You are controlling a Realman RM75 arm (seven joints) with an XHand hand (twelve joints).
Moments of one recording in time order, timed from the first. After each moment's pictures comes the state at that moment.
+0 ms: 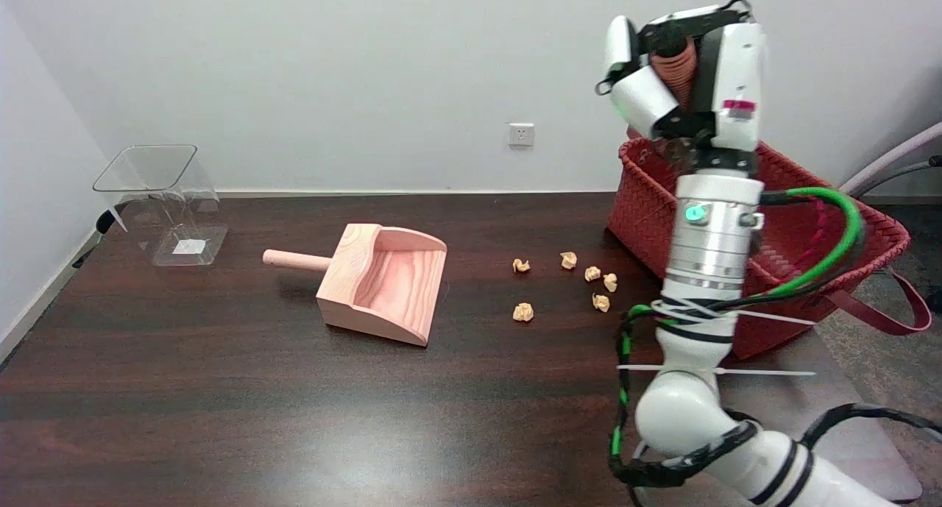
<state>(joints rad) 0.04 -1.21 -2.01 1.75 0.98 1.20 -0.12</state>
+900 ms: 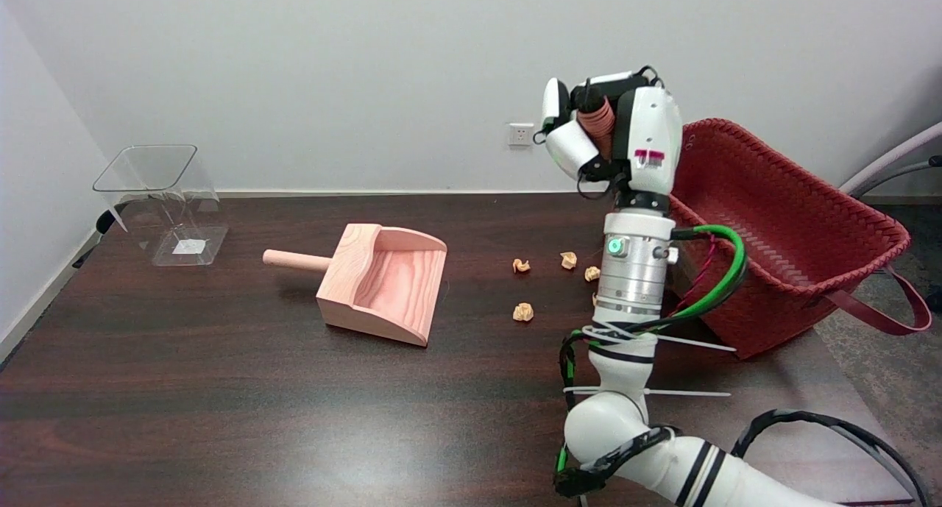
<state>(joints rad) 0.15 -1.36 -2.13 1.43 0.96 1.32 -0.07</state>
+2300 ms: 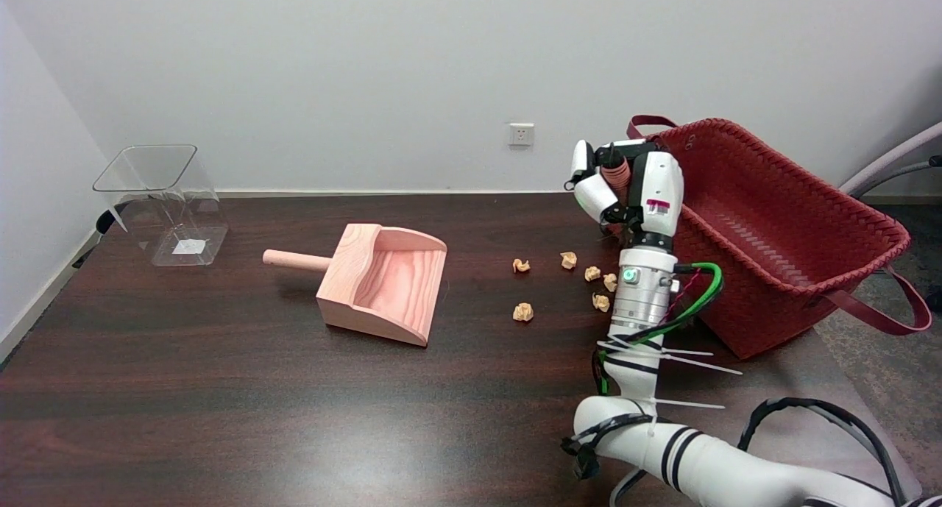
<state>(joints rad) 0.28 -1.38 -2.11 0.84 1.03 1.49 0.34</state>
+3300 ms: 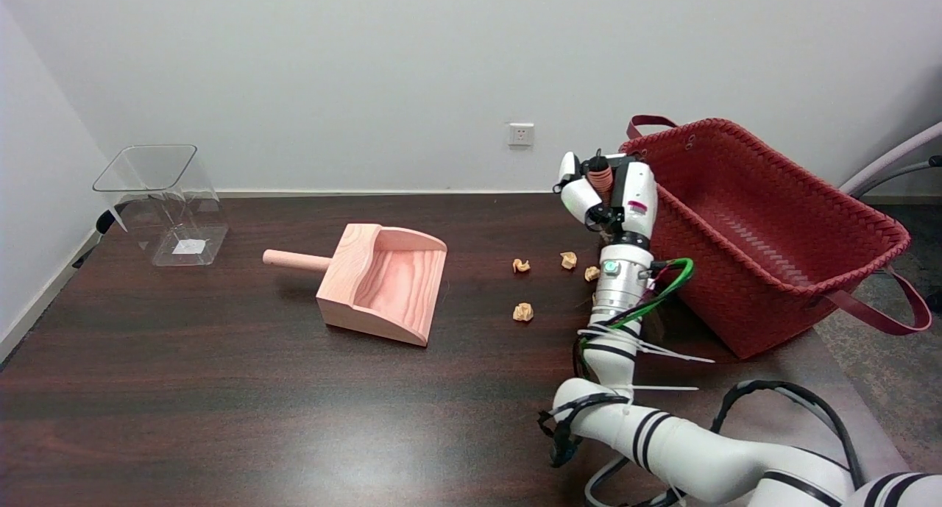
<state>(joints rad) 0.38 -1.45 -2.11 0.67 1.17 1.39 0.43</state>
